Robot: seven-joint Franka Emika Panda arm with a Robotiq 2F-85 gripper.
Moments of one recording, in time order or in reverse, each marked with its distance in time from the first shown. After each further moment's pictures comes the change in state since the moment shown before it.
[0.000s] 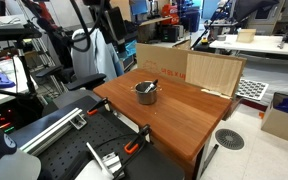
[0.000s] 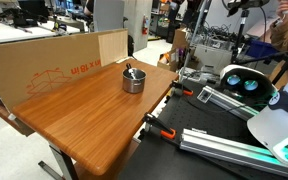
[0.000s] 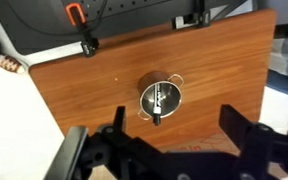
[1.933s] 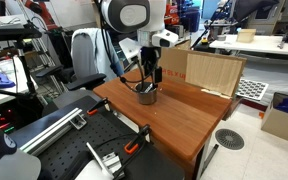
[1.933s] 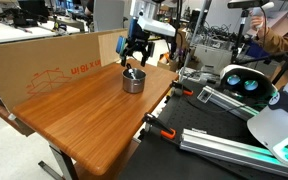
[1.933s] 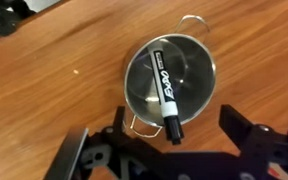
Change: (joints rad) arm 0.023 0.893 0.027 0.423 0.202 0.330 0.077
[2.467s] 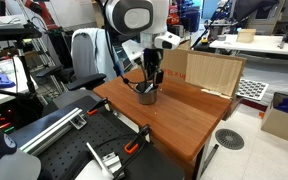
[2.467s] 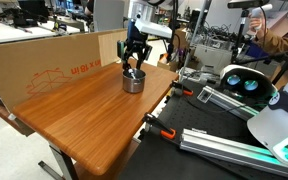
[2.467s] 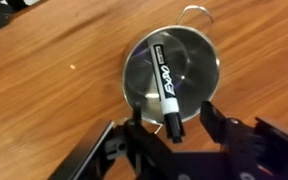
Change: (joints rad) arm -0.003 0.037 -0.001 0.033 -0.001 0.000 0.001
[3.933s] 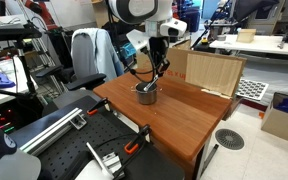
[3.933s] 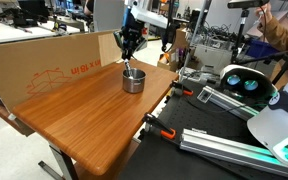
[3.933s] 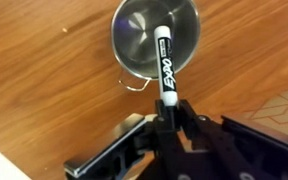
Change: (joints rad) arm -0.008 -0.036 -0.004 0.047 -0.007 -0.002 -0.001
